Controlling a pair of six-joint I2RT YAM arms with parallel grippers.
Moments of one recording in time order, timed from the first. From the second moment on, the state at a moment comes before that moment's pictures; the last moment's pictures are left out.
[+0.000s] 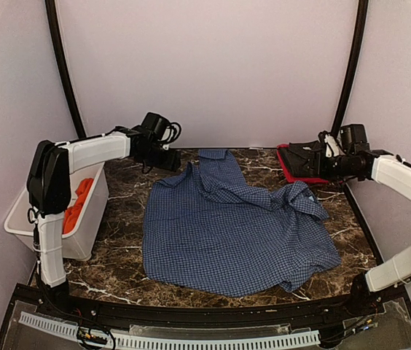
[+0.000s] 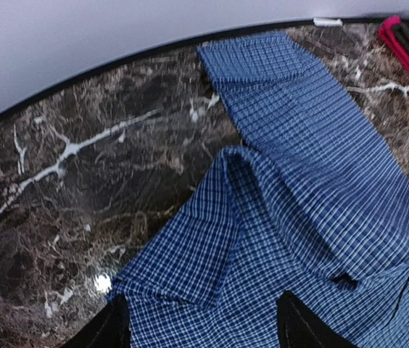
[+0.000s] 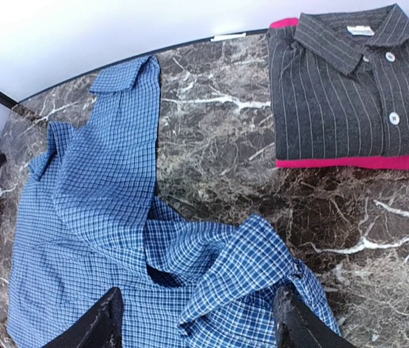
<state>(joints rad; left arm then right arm) -0.52 2.07 1.76 -0.50 -0.09 -0.15 0.12 1.35 1.01 -0.41 -0.32 0.24</state>
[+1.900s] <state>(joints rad) -0.55 2.29 1.80 -0.54 -0.17 -0.07 0.35 2.02 1.50 -0.55 -0.43 0.16</state>
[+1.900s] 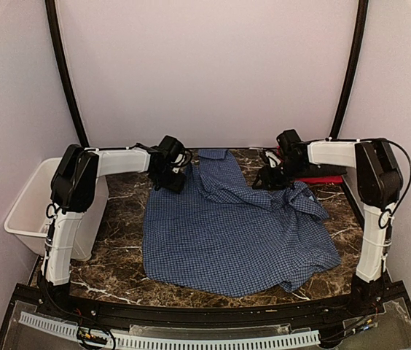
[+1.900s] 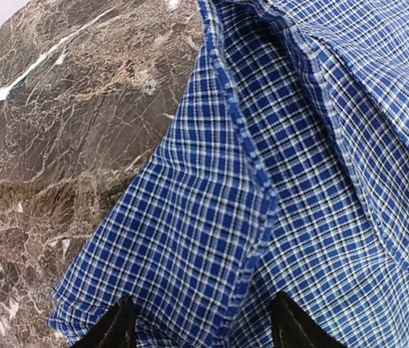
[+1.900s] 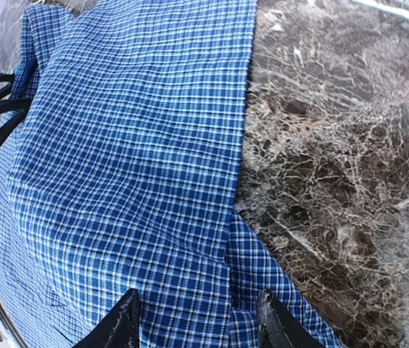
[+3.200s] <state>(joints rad) -0.51 2.04 1.74 -0.58 -0.35 -0.08 0.32 1.71 1.46 -0.47 -0.42 0.17</state>
